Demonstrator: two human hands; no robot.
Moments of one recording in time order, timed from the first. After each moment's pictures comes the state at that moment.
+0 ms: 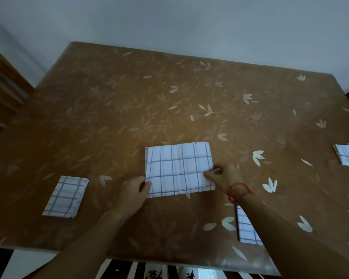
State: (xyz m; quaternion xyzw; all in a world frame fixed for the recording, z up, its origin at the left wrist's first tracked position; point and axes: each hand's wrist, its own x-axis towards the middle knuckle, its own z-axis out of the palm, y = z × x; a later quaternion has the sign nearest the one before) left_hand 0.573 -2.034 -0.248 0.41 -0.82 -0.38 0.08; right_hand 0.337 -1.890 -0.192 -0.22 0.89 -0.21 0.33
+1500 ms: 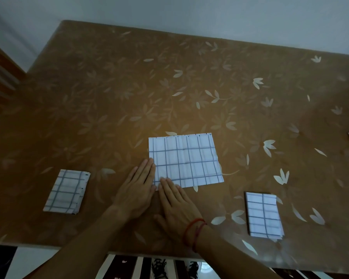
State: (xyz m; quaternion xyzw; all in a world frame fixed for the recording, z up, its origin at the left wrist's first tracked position) left_hand 0.593 -2.050 -0.294 0.23 -0.97 -0.06 -0.05; right_hand 0.488 -1.904 -0.288 -0.64 0.76 -0.02 0.11
